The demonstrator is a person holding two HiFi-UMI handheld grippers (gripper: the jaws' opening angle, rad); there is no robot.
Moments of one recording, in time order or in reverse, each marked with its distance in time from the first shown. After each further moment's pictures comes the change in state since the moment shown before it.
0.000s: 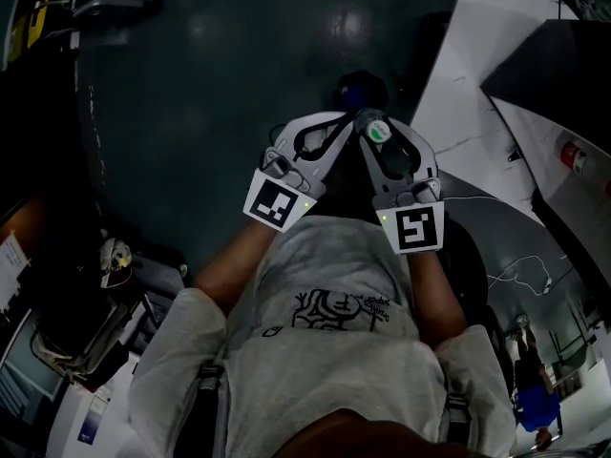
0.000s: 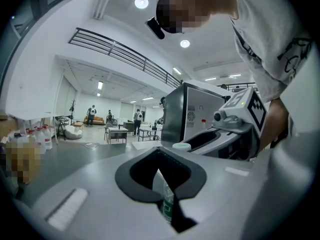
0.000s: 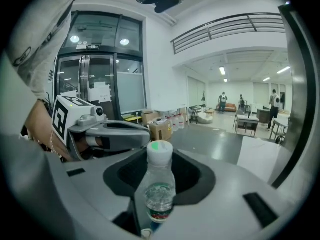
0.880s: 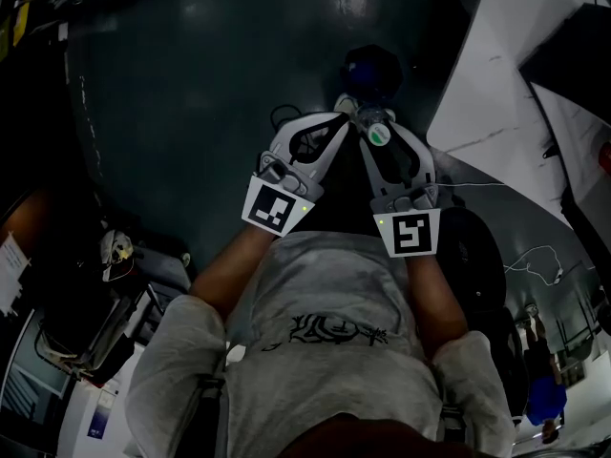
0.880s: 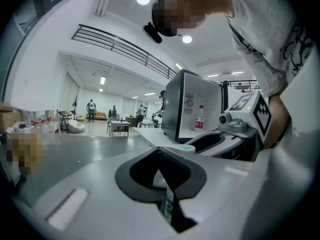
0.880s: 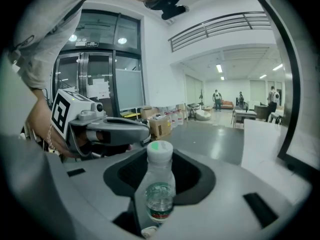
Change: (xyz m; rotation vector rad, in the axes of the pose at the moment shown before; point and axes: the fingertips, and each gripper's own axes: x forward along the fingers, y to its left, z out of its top) left arm -0.025 -0.015 -0.107 -0.035 0.050 0.020; right arm 0.023 0.043 -0.106 0.036 0.008 -0.028
